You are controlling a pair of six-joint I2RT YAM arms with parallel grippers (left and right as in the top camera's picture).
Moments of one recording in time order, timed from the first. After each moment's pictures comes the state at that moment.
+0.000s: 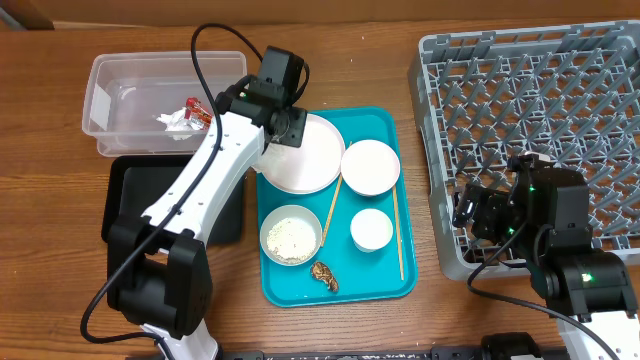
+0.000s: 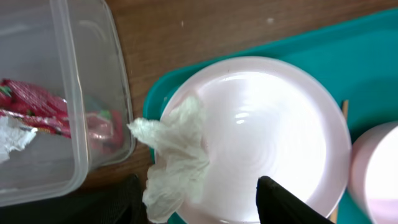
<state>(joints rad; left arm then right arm) -0.36 1.86 1.54 -0.82 -0.16 -0.14 0.08 0.87 0.89 -0.88 -0.09 0.31</state>
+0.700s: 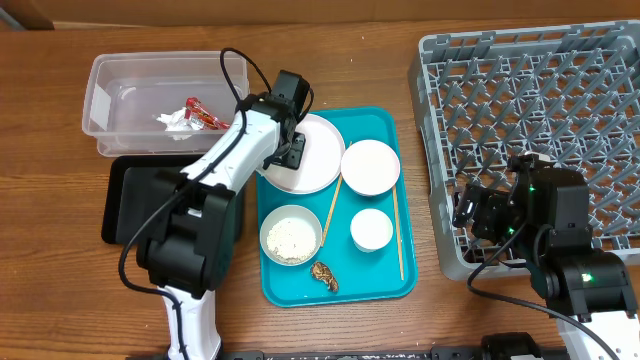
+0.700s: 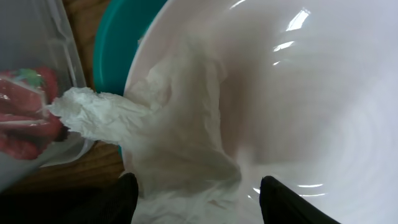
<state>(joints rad) -0.35 2.07 1.51 -0.82 -0.20 -0.12 0.08 0.87 0.89 -0.88 -0.09 0.30</state>
